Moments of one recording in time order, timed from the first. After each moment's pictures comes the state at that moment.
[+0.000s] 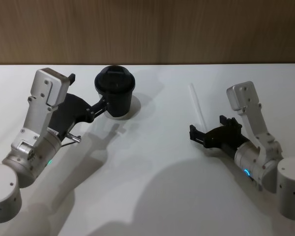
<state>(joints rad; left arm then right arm) -0.24 0.38 0.45 -1.63 -0.20 0.01 -0.01 0.12 0.30 -0.24 -1.68 0.18 0.51 0.10</state>
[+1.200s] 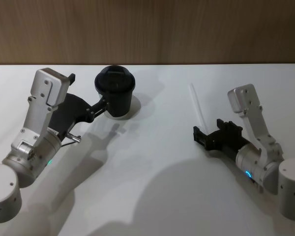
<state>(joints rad) -0.24 0.38 0.45 -1.63 -0.20 0.01 -0.01 0.11 0.29 -0.22 -1.66 0.17 0.51 0.13</state>
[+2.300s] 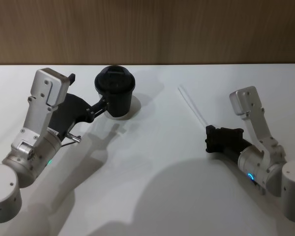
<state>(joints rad) -0.24 0.38 0.45 -1.63 -0.20 0.01 -0.01 0.10 0.28 -0.20 -1.67 0.15 0.51 0.17</state>
